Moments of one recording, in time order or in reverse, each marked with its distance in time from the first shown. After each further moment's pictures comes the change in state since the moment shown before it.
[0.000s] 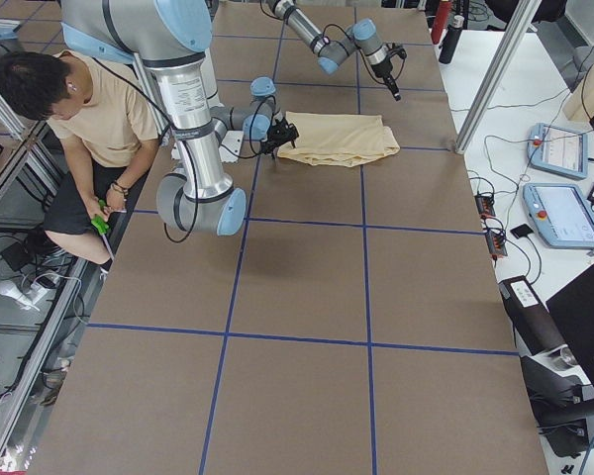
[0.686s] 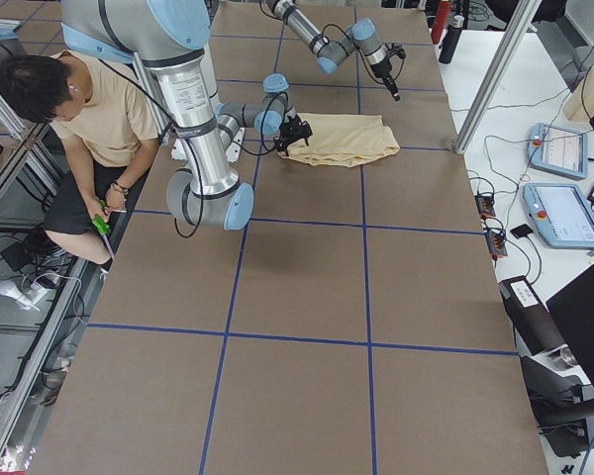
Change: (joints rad) left arm 0.004 0.004 -0.009 -0.002 0.000 -0.013; right arm 0.053 0.056 -0.052 -0.008 0.010 -0.003
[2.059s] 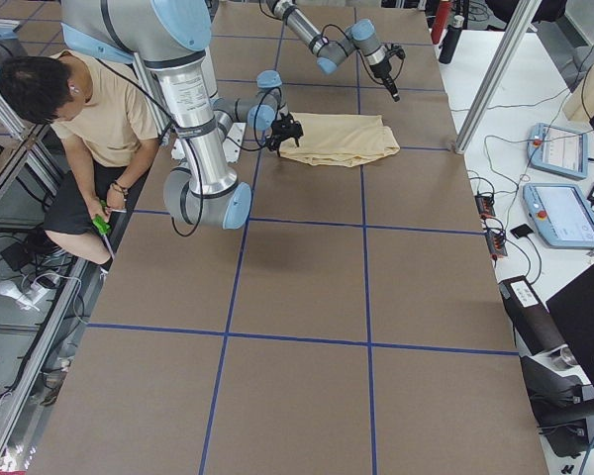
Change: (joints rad) left arm 0.002 0.001 -0.003 0.000 0.000 -0.002; right arm -0.040 0.001 0.039 -0.101 0.004 0.001
